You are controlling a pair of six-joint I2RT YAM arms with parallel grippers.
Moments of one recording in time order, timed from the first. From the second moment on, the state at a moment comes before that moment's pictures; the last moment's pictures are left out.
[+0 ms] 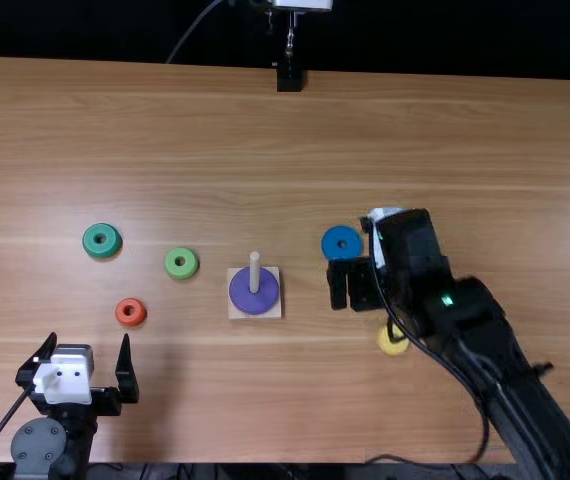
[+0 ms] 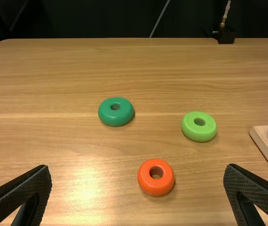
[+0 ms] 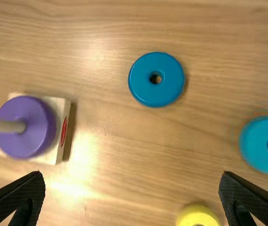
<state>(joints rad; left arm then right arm) -0.02 0.01 0.10 -0.37 -0.01 -0.03 0.38 1.46 1.12 -0.67 -0.03 0.21</state>
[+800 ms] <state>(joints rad) -0.02 0.01 0.10 -0.37 -0.01 -0.03 0.35 1.96 1.46 -0.73 -0.03 0.26</state>
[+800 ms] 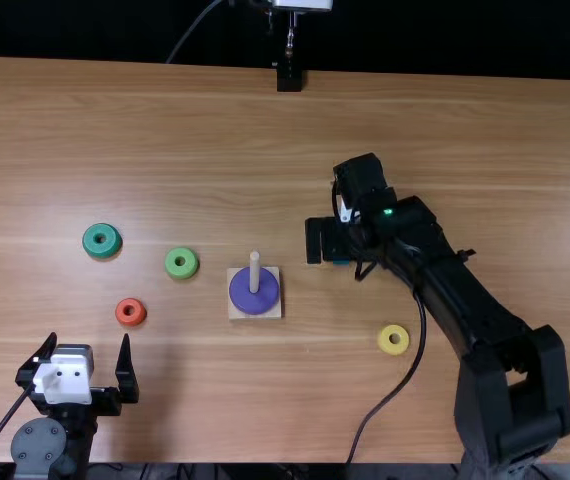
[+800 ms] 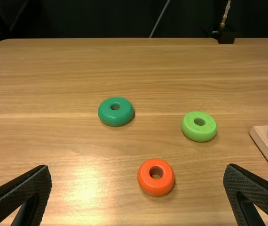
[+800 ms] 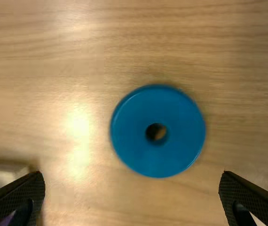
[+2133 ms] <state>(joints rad) -0.02 0.01 0.10 -0.37 -0.01 -0.03 0.31 2.14 1.56 -0.75 0.02 0.26</state>
